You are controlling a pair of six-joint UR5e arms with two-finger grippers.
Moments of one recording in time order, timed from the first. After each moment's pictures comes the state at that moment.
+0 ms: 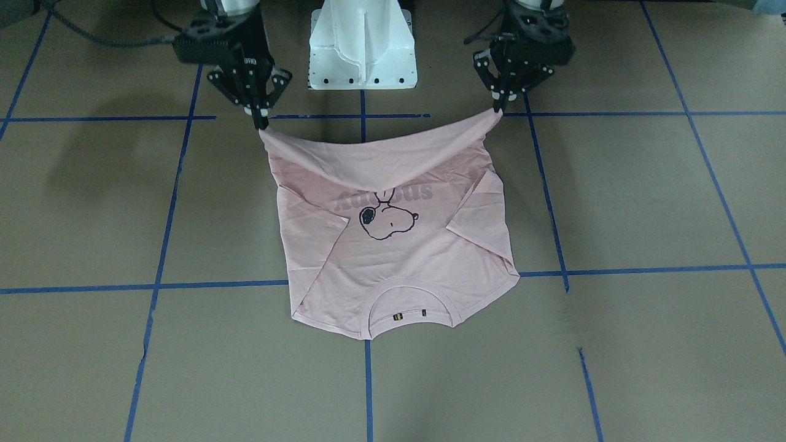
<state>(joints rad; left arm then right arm) -0.66 -1.98 -2.22 -1.34 -1.80 -1.02 0.52 -1.07 2.12 -1.76 1.57 1.44</state>
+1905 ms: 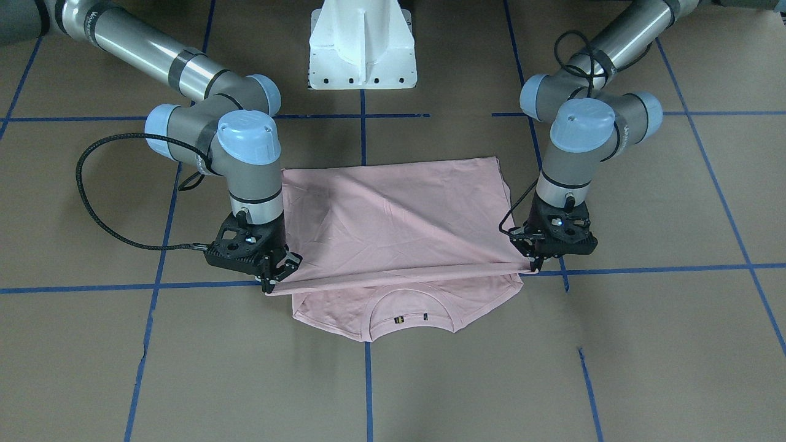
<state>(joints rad) -0.75 -2.02 -1.53 -1.98 -1.73 -0.92 0.65 -0.88 1.38 -1.30 1.58 1.39</state>
